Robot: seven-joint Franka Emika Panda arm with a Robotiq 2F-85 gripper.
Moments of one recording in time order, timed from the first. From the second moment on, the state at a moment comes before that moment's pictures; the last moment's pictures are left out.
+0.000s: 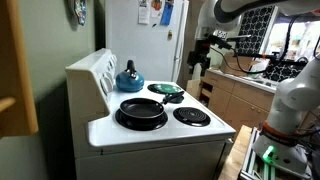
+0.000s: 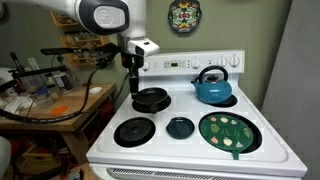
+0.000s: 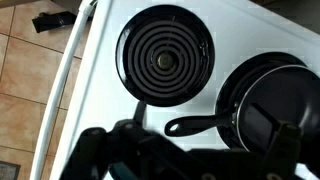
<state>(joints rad) 0.11 -0.44 0.21 -2.32 0.29 1.86 0.43</state>
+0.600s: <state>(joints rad) 0.08 -0.41 0.21 -2.31 0.19 1.91 0.47</state>
